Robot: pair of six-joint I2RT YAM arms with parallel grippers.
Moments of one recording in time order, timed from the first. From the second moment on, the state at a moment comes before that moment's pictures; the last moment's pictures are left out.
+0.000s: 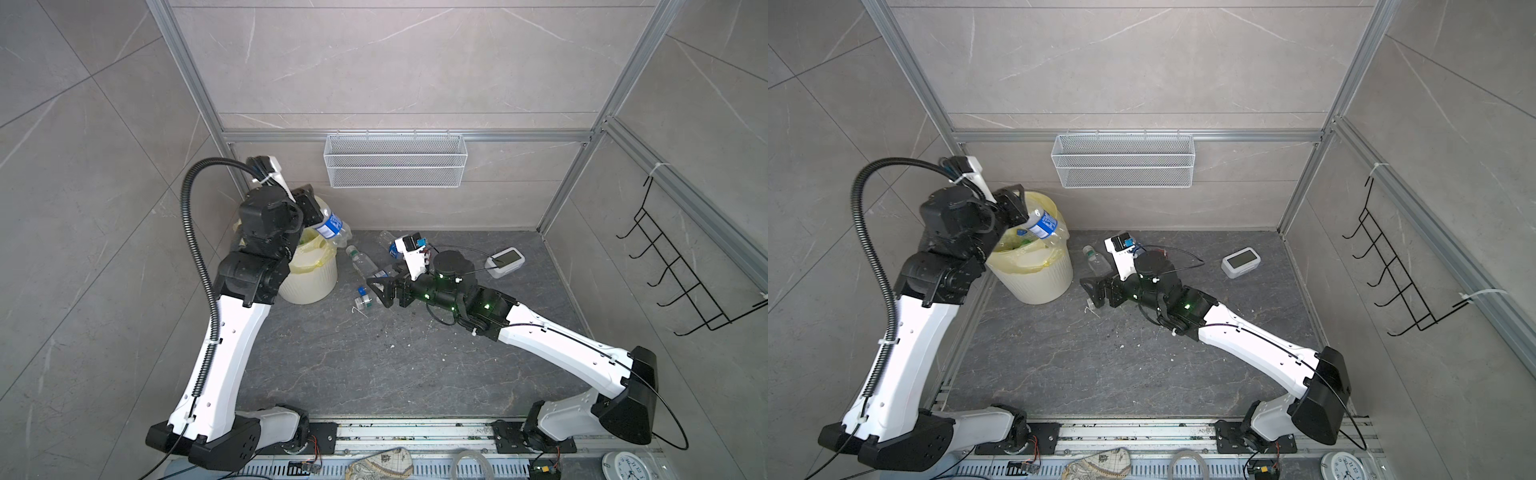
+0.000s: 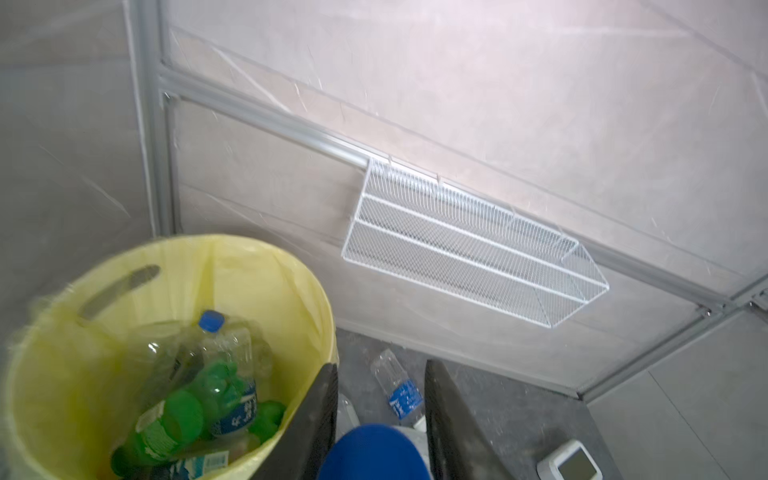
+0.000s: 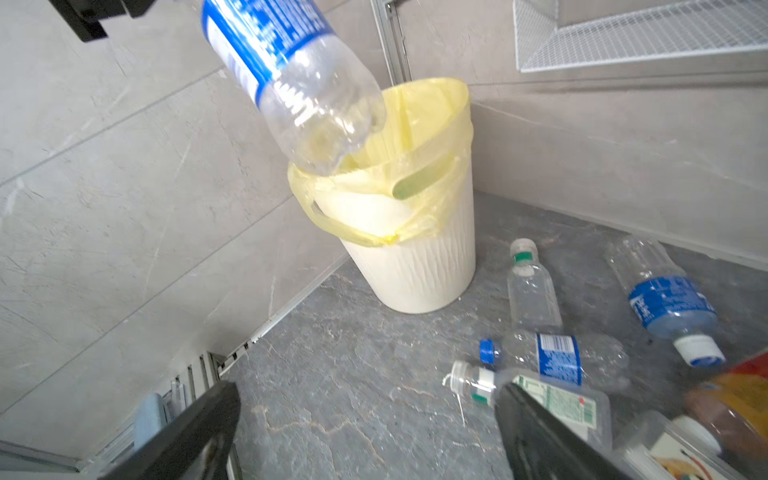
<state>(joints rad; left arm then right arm) -0.32 1.29 1.85 -0.61 -0.31 -0.37 0.92 1.46 1.36 -0.11 -0.09 0.31</state>
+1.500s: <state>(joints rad) -0.54 1.42 1.30 -0.50 0.09 -0.43 0.60 1.42 1.09 -0.19 0.04 0.40</state>
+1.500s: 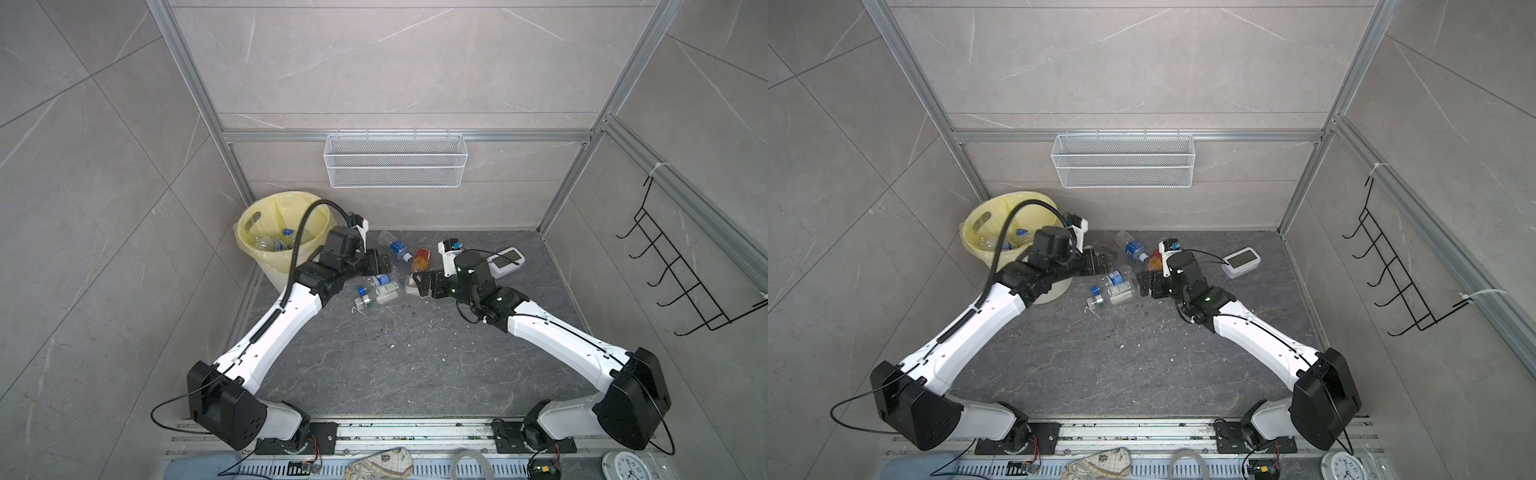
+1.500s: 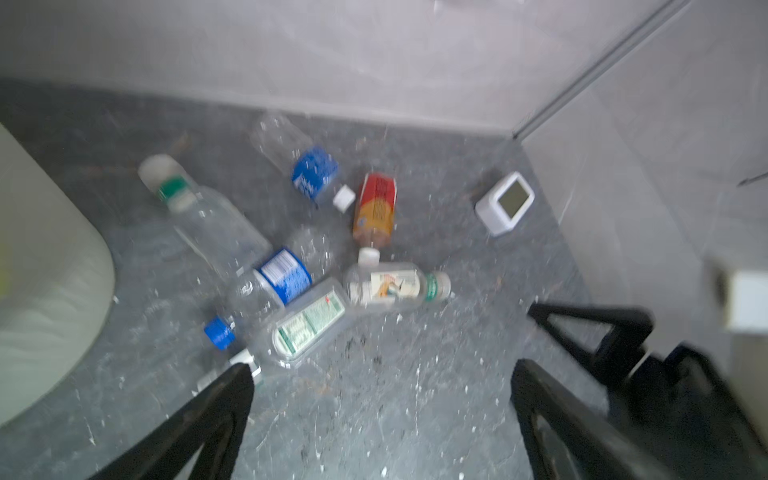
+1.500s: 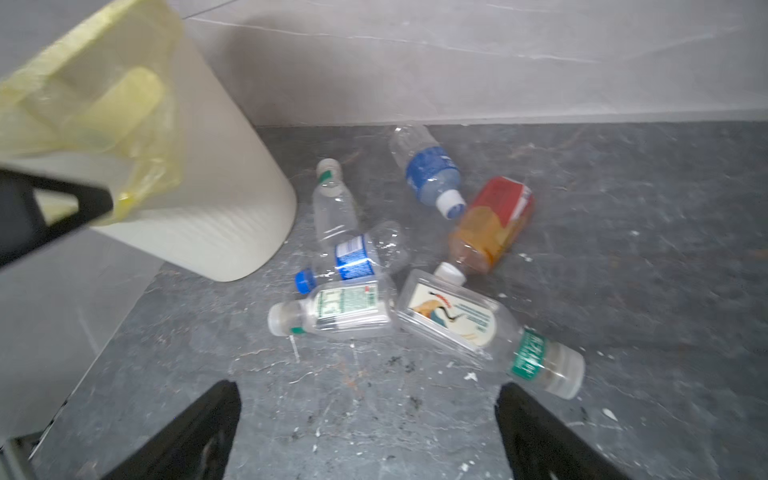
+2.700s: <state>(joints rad) -0.57 1.50 1.09 -0.24 0.17 -0.71 0.43 1.98 1.32 -0.19 -0.21 0.45</state>
